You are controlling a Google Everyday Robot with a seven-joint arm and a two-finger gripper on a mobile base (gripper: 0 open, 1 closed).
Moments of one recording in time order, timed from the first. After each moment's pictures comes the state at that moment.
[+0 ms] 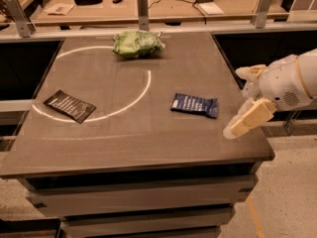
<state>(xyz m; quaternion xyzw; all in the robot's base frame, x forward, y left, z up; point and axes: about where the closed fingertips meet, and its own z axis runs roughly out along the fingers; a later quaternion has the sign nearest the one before) 0.493 -0.178 0.892 -0.54 0.74 0.15 0.36</state>
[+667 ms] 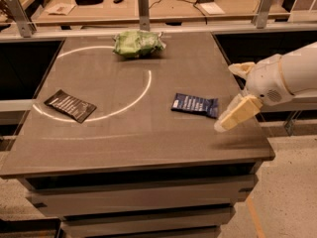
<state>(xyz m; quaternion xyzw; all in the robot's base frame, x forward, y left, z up) 0.528 -0.172 0.875 -0.55 0.74 0.12 0.37</state>
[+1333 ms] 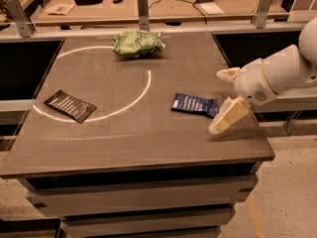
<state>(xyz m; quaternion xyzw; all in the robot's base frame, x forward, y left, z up) 0.547 -0.160 0.844 -0.58 0.72 0.14 0.34</state>
